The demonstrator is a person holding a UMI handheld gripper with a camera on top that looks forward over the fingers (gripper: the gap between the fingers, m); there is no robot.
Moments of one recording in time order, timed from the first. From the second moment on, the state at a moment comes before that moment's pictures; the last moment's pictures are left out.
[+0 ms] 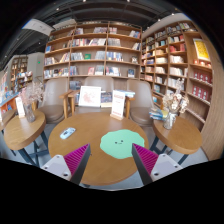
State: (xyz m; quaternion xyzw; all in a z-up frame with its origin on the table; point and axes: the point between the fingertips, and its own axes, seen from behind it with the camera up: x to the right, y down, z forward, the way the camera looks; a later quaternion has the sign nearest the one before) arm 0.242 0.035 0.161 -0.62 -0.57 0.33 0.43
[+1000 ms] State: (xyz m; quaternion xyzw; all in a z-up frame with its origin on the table) arm 0.122 -0.195 0.025 -0.60 -0.64 0.35 0.33
